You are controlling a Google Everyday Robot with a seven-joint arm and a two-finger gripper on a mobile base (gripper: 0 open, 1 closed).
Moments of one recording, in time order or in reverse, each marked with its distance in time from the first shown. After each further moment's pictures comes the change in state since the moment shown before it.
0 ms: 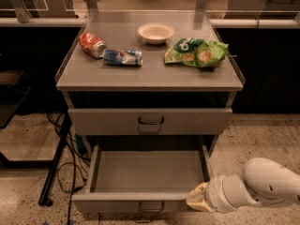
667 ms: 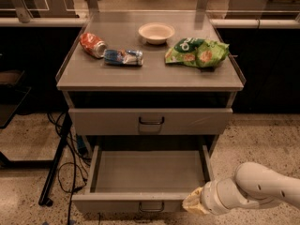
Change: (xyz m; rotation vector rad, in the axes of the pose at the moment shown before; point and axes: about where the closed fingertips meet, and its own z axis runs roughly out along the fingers) arm 0.026 -0.009 0.048 -0.057 -0.022 0.052
